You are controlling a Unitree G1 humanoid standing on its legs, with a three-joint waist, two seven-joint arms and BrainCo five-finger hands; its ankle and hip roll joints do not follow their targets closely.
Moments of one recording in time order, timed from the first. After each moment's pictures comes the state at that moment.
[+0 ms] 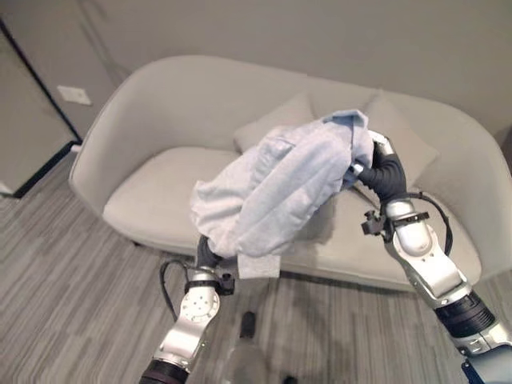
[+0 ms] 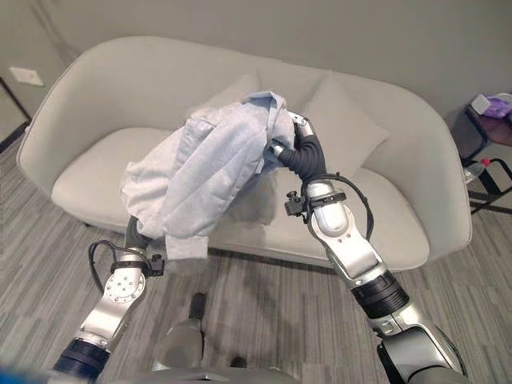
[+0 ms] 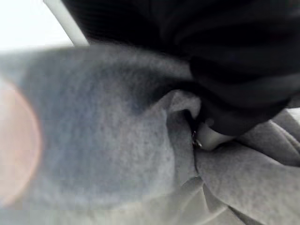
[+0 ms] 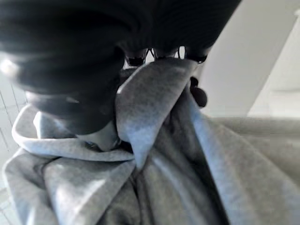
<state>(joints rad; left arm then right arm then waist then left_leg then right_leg) -0.04 0.35 -0.19 0.11 -0.06 -0.19 0.39 -0.43 -0.54 0.36 -0.14 0.29 -0.18 -0.27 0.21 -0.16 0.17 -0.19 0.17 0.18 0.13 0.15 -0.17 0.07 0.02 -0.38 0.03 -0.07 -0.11</state>
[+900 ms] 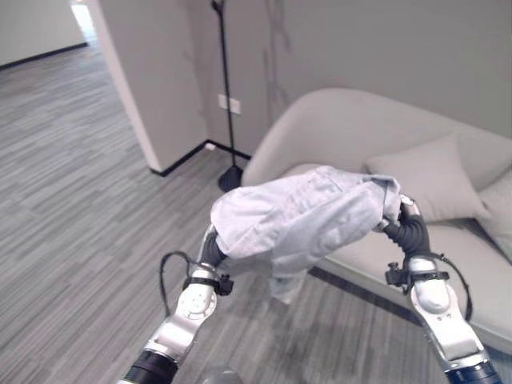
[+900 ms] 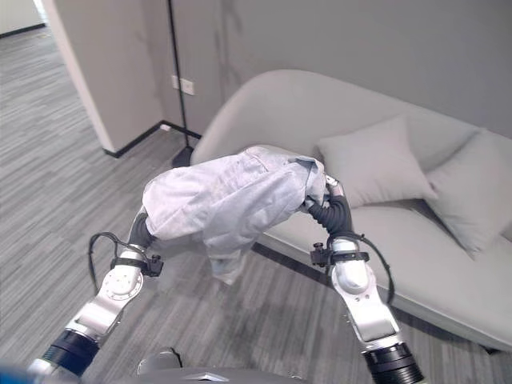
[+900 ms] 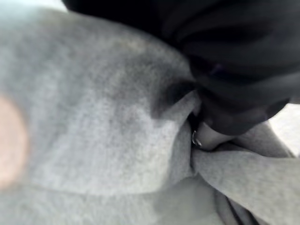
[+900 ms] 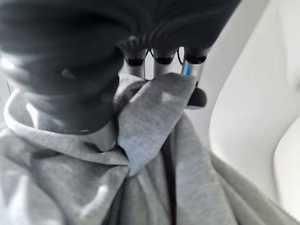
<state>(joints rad) -0.08 0.51 -0.29 0.15 0.08 -0.24 0.40 0.00 -0.40 0.17 -0.20 0.04 -0.17 -0.25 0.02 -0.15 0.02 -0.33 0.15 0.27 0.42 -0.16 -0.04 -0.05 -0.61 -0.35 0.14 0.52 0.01</state>
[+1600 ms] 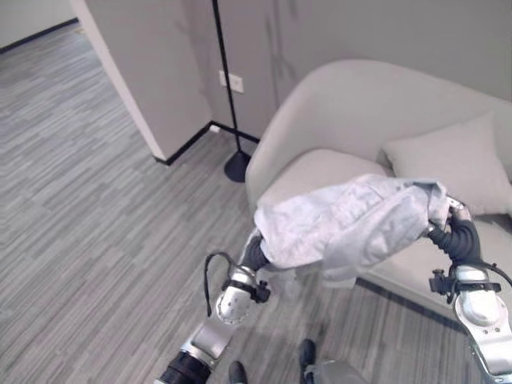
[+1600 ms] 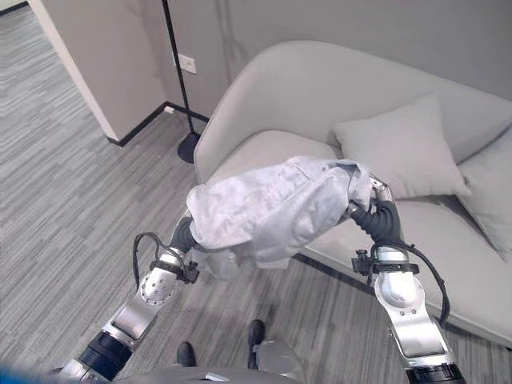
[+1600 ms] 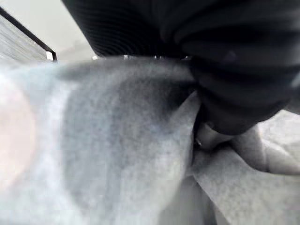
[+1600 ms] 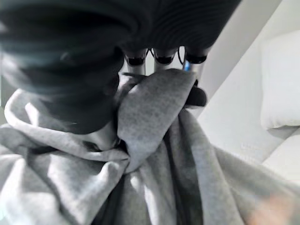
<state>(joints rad) -0.10 0.31 -0.42 0.12 0.12 -0.24 0.27 0.13 -0.57 -0.03 -0.23 0.04 -0.22 -0.25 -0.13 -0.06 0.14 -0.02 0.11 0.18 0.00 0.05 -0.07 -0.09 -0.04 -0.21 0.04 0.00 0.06</state>
